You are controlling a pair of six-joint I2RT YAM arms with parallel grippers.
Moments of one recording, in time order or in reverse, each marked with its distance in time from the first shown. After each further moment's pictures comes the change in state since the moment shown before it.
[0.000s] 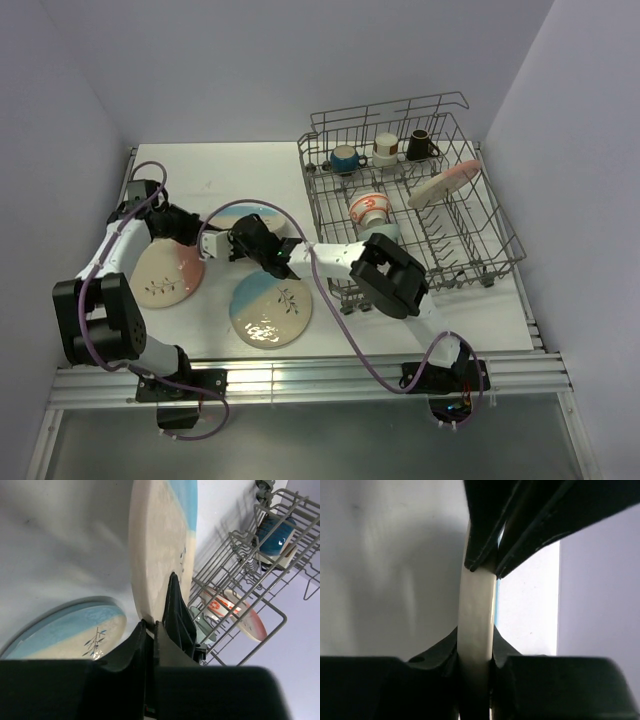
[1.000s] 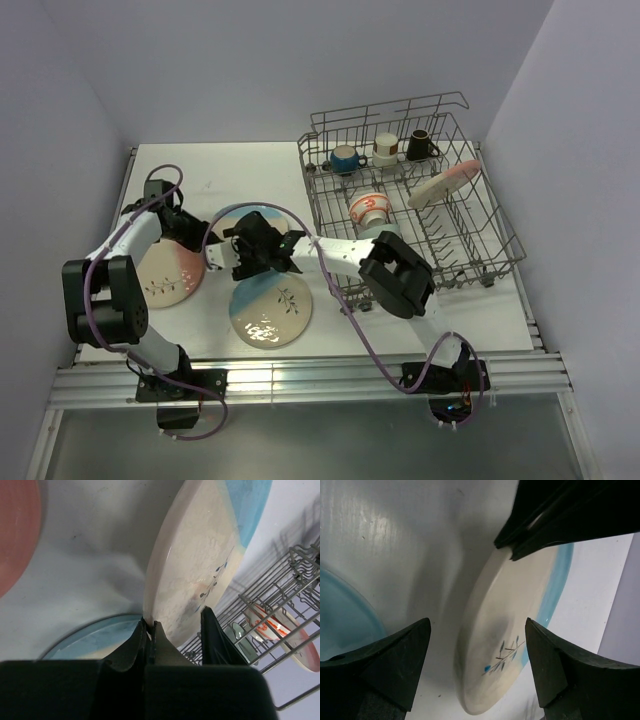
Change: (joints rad) left arm -0.063 0.097 0.032 -0.063 -0.142 0.085; right arm -0.011 -0.055 0.026 -0.289 -0.230 -0.026
